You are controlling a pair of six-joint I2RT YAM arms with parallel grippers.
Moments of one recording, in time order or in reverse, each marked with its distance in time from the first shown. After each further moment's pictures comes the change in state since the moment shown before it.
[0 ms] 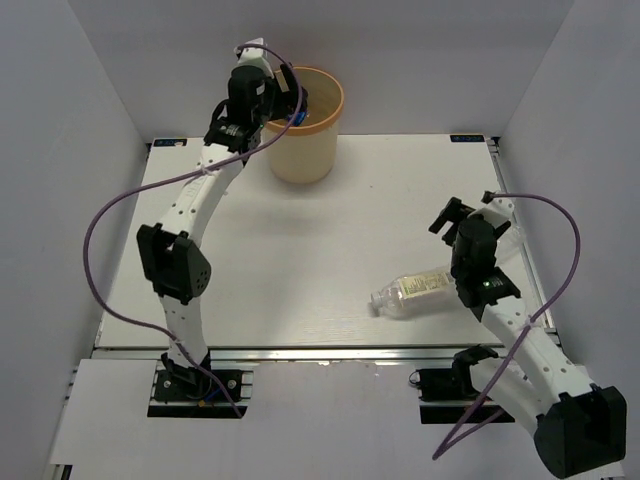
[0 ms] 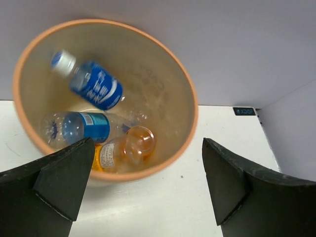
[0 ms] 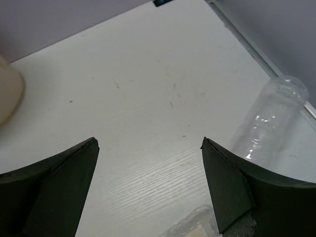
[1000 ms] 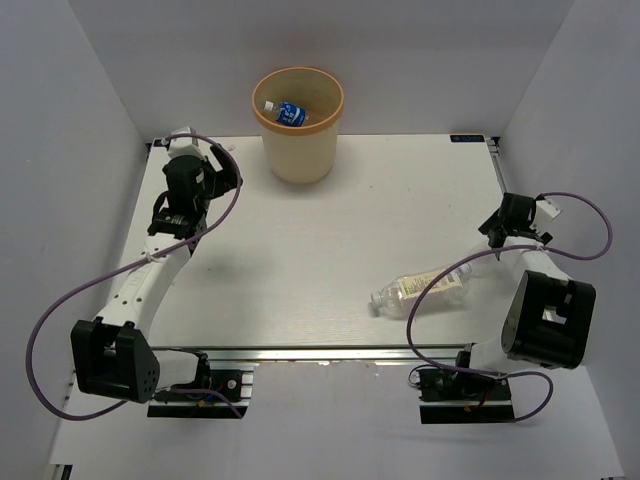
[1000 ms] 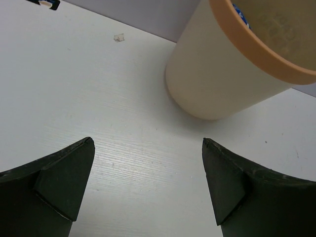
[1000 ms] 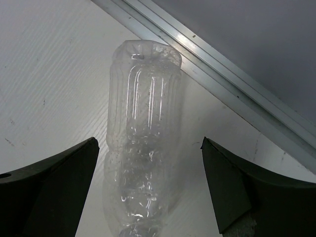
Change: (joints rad) left arm 0.183 -0.760 -1.059 0.207 -0.122 0.008; right arm -0.581 0.580 0.257 -0.236 -0.138 0.138
